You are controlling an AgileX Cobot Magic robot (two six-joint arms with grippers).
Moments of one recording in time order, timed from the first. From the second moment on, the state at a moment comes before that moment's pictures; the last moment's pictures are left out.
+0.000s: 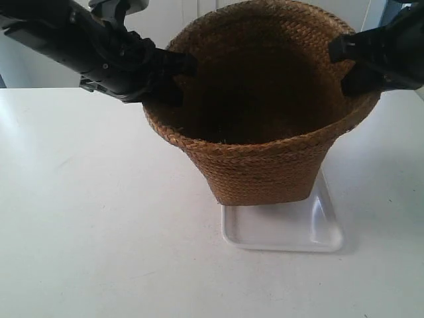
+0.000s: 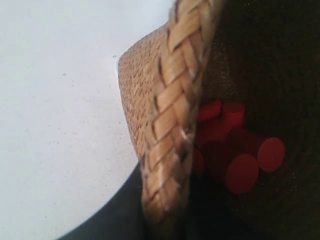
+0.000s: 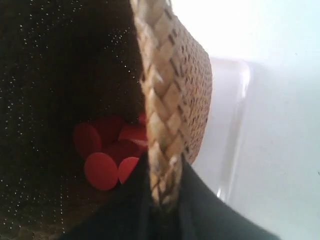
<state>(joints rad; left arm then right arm) -0.42 1.57 -1.36 -0.38 0.69 0.01 0.00 1.33 -1.24 0.30 0.91 -0.14</state>
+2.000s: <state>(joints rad) -0.54 1.67 -1.42 -0.28 0.63 -0.07 0.00 1.42 -1.29 0.10 1.02 -0.03</state>
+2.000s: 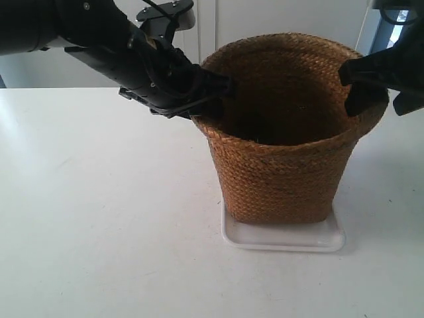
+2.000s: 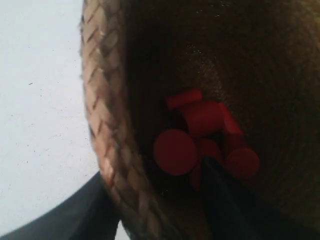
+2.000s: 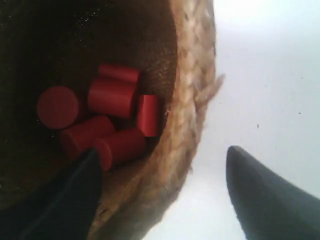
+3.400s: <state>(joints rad) -0.54 1.32 -1.19 -0.13 0.65 0.09 -0.01 0.95 -1.08 0.24 0.82 -0.20</state>
